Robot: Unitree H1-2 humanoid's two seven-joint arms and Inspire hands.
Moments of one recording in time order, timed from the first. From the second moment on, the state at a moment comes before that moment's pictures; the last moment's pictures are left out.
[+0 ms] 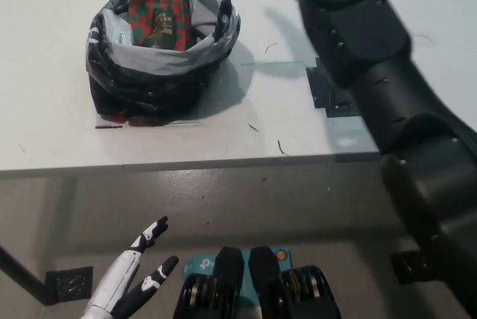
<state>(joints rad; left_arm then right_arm) 0.04 0.26 -0.12 0.05 0.29 -0.21 -0.10 -1.37 -0.04 0.12 0.91 0.16 -0.11 0.05</state>
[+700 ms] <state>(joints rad) 0.04 0.26 -0.12 0.05 0.29 -0.21 -0.10 -1.27 -0.28 0.59 0.29 -0.01 0.14 0.39</state>
